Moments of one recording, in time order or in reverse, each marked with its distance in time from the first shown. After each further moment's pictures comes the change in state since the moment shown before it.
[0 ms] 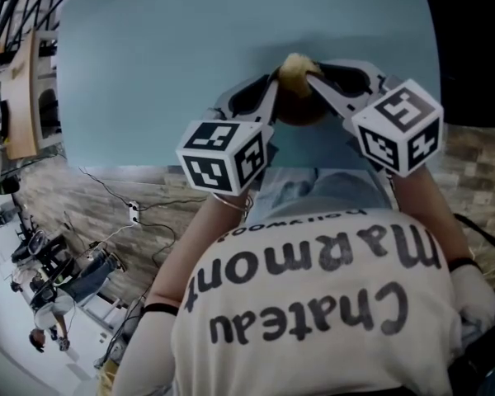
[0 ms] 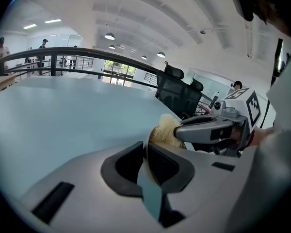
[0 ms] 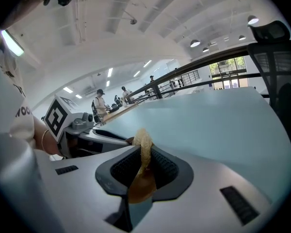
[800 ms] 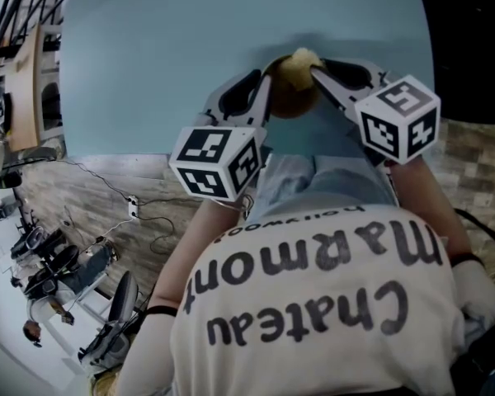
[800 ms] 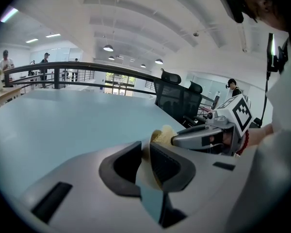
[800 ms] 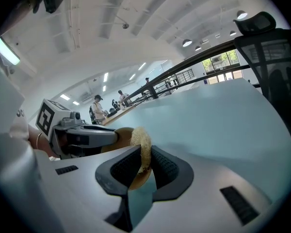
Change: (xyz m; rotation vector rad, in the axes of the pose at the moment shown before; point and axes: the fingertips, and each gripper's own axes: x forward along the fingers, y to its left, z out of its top) left arm -0.029 -0.031 0.002 0.068 -0.103 0.052; right arm -0.030 -0.006 -0.026 0.078 -0.027 -0.011
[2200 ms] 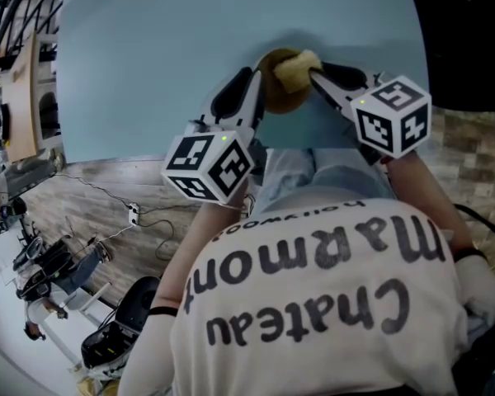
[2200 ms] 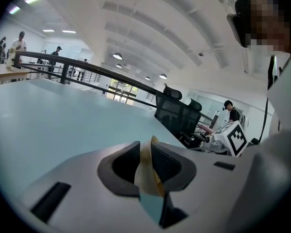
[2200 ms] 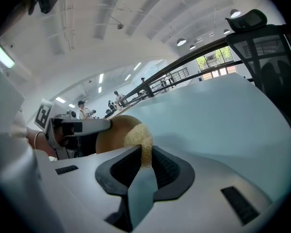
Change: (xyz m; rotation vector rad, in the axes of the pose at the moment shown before) left arm -0.020 -0.024 -0.002 -0.134 -0.163 -0.053; right arm -0.026 0.000 -0.039 0.048 -0.009 -0.039
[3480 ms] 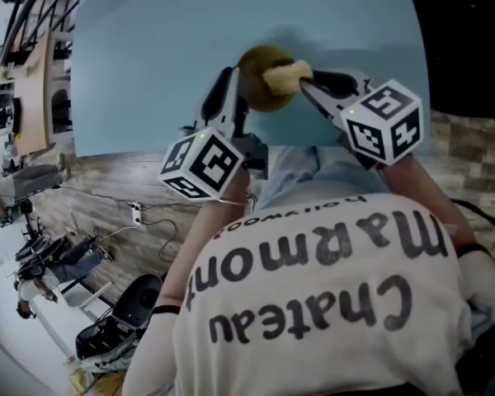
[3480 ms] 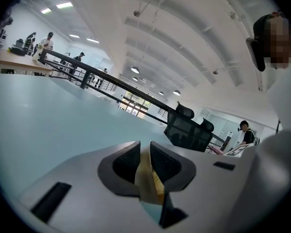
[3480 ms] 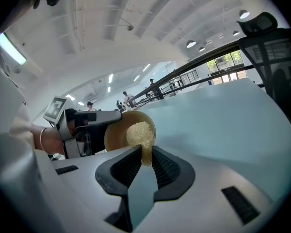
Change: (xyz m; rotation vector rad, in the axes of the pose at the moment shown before) left arm -0.031 0.011 0.024 -0.161 -0.186 0.117; right arm -0.013 0.036 0.003 -0.073 -0.019 0.083
